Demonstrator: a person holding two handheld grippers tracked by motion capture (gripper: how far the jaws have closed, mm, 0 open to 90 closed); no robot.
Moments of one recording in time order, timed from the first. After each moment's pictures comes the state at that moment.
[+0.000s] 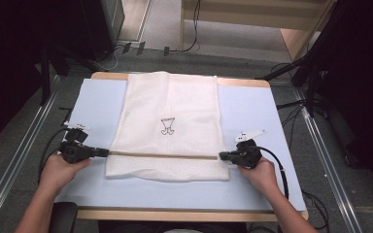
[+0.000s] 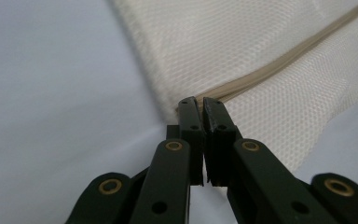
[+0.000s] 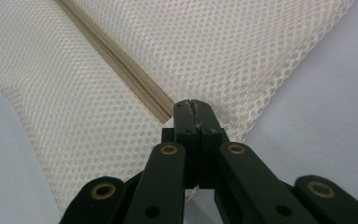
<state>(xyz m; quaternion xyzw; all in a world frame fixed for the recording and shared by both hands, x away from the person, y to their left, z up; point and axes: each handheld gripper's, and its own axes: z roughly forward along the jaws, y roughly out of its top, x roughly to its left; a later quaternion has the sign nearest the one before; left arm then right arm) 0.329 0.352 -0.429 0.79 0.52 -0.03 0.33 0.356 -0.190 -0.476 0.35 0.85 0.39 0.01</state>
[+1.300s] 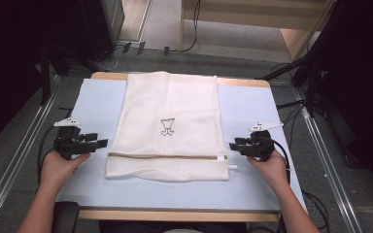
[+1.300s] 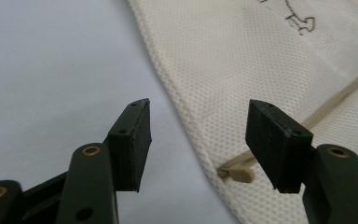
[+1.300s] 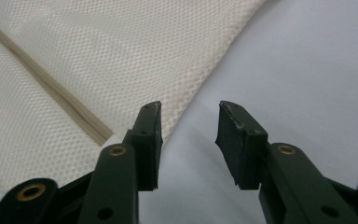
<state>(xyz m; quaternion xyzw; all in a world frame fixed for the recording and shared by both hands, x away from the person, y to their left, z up) 0.333 0.356 -0.421 0.77 0.51 0.11 0.38 0.370 -0.224 -0.454 0.40 0.82 0.41 0.08</state>
